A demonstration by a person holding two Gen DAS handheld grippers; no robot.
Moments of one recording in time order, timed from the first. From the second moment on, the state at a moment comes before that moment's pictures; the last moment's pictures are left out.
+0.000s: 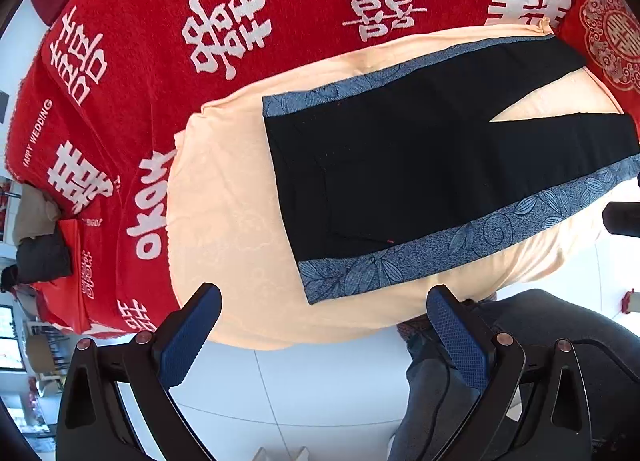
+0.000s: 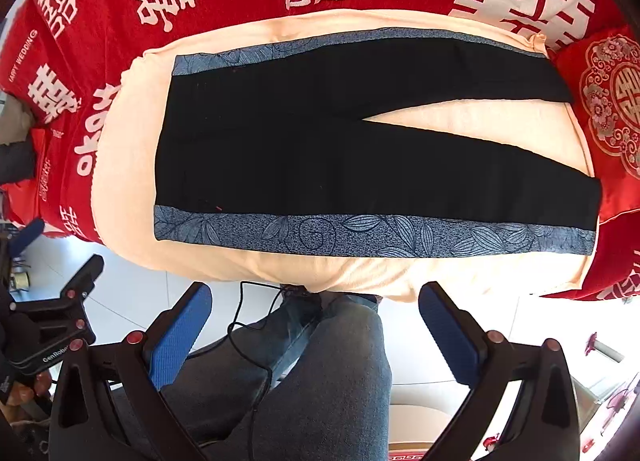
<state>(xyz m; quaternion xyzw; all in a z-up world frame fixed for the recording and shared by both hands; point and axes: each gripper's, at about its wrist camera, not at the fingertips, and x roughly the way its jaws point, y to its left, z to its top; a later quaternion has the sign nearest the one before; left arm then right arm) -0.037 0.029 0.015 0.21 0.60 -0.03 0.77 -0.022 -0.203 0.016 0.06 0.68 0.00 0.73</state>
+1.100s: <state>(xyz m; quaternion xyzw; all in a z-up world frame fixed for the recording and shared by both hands) -0.026 -0.050 -0.002 0.13 0.63 -0.08 0.76 -0.067 -0.321 0.014 0.21 0.66 -0.02 0.72</state>
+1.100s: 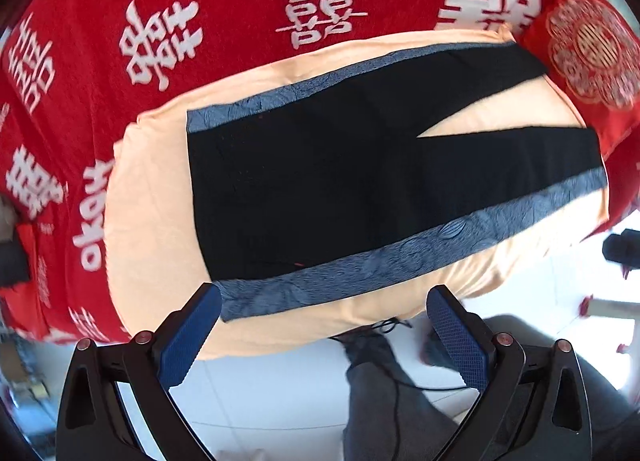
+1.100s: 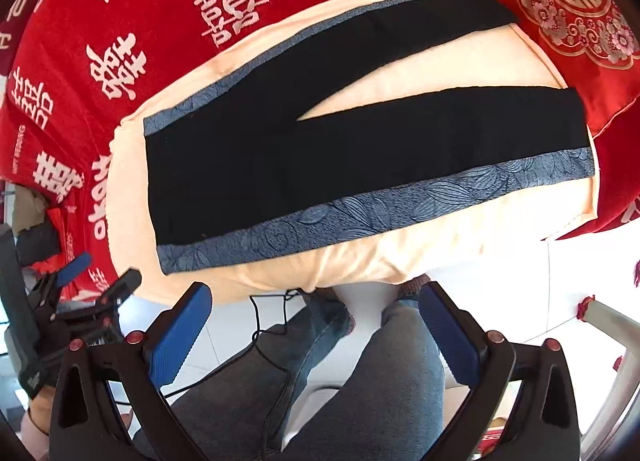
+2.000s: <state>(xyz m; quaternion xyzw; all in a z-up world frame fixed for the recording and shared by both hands) -0.065 0.035 -0.188 -0.13 0.68 0.04 0.72 -0.048 -0.264 -0.250 0.42 0.65 0.22 0.59</state>
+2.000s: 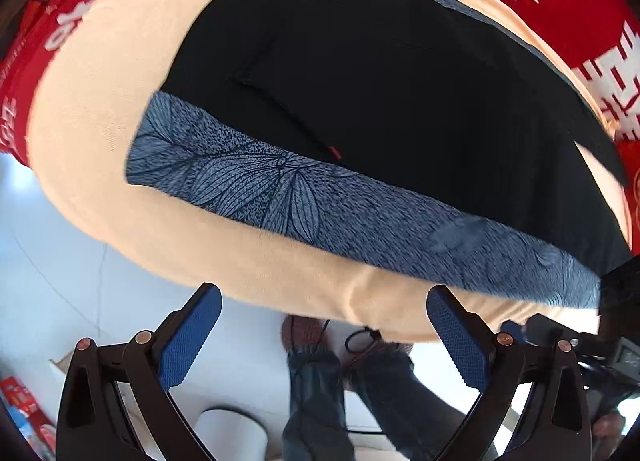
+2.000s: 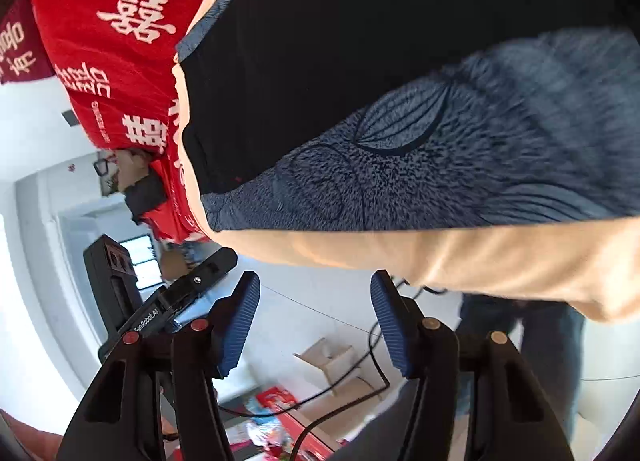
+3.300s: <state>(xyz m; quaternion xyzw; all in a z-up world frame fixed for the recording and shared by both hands) -0.023 0.117 -0.197 -0.27 0.61 -0.02 0.74 -0.043 -0.331 -0.175 0.49 0.54 0.14 0.67</state>
